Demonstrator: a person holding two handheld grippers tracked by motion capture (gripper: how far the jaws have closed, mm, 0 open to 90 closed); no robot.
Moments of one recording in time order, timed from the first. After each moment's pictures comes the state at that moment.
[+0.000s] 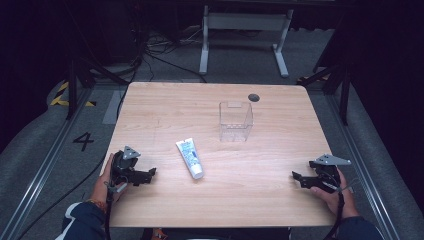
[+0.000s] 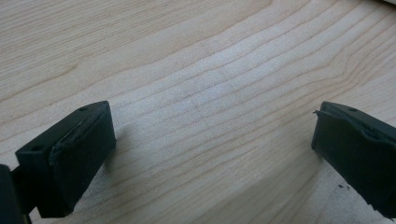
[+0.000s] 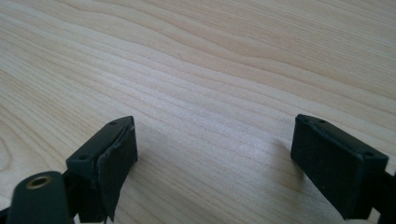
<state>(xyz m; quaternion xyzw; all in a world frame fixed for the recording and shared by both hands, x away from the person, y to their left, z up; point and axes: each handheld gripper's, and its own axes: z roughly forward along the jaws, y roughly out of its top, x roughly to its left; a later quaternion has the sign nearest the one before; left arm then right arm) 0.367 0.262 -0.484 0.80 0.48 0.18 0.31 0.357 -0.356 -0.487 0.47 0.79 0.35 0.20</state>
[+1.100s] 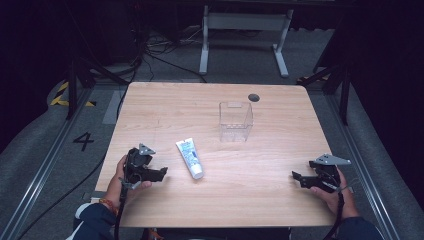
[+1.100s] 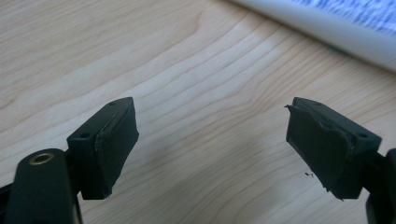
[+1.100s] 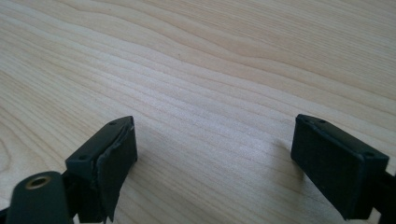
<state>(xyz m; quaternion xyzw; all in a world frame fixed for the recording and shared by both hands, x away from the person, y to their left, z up) 0.364 0.209 -0.448 0.82 0.47 0.15 0.28 0.358 -0.355 -0.487 0.47 0.79 0.35 0.20</state>
